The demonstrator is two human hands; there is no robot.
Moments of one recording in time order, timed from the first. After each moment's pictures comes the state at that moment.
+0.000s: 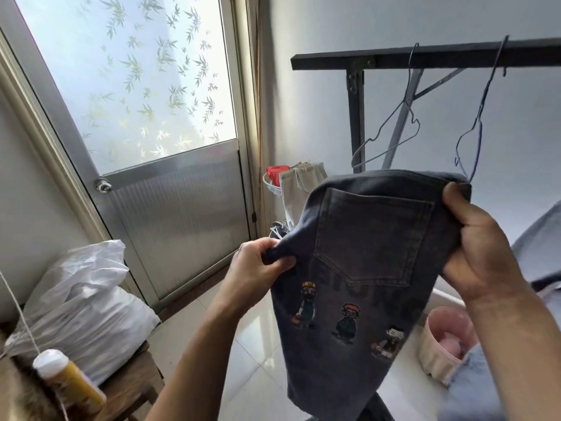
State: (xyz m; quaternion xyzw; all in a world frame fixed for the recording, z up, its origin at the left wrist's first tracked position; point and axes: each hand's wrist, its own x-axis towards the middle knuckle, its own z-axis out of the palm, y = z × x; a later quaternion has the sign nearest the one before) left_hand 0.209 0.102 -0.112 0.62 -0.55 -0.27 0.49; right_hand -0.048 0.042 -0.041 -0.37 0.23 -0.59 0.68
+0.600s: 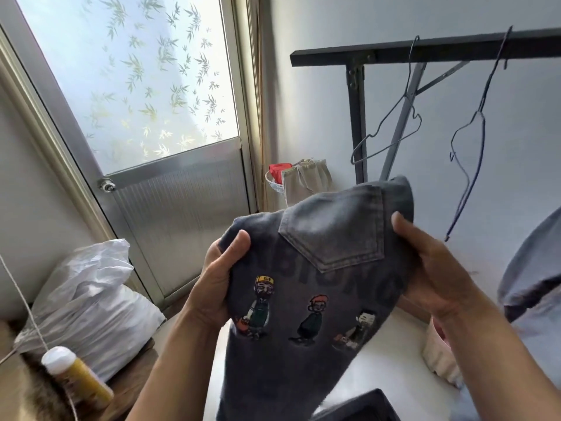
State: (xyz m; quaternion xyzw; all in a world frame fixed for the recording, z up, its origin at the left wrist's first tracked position) left_hand 0.218 0.136 -0.095 0.32 -0.41 -0.50 0.70; right_hand -0.028 0.054 -0.069 -0.42 0.22 -0.42 0.77
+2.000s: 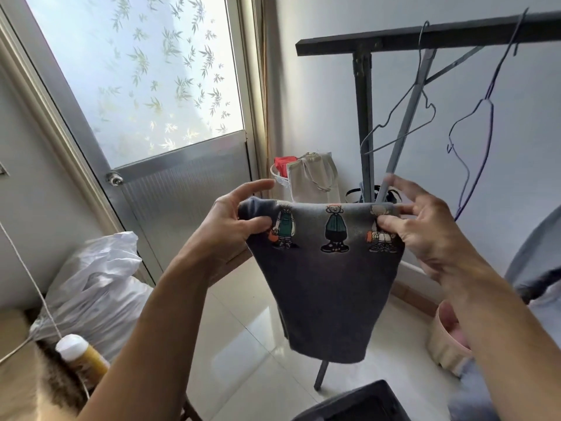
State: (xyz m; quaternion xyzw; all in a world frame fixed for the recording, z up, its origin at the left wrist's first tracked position) left_hand 0.232 0.126 -0.043 0.56 -0.54 -0.34 0.53; right_hand -0.018 0.031 -0.061 -0.61 0.44 -0.48 0.46
